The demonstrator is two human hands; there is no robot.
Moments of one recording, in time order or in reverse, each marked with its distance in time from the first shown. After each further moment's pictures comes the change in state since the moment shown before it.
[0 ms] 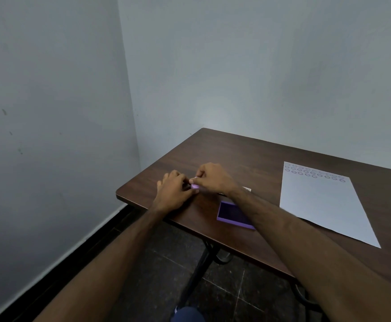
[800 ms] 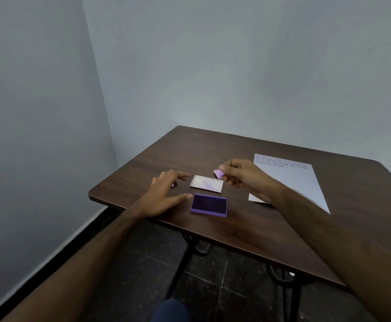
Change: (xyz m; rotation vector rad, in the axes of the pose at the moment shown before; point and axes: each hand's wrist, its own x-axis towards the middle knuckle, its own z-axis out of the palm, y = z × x) left_hand -0.031 0.038 -0.017 -0.231 -0.167 0.336; right_hand -0.112 0.062 -0.093 0.741 0.038 0.229
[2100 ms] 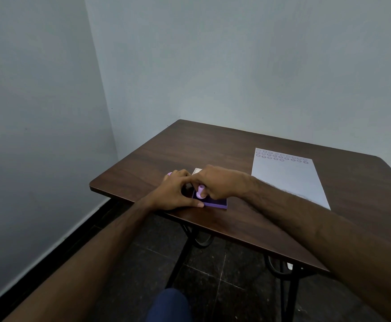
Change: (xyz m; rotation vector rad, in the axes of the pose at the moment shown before) left_hand 0.003 0.032 0.012 0.049 -0.130 0.016; right_hand 0.009 -0.019 0.066 -1.231 -0.441 -0.392
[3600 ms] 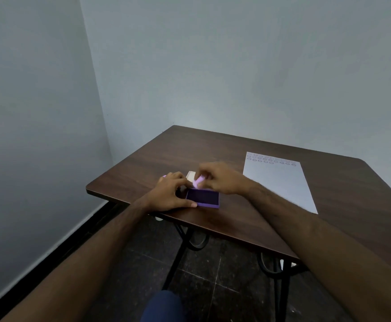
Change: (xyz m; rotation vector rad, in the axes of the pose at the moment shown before) left_hand 0.001 -0.005 0.000 0.045 -0.014 0.024; right_hand -0.029 0.020 0.003 0.352 0.318 0.088
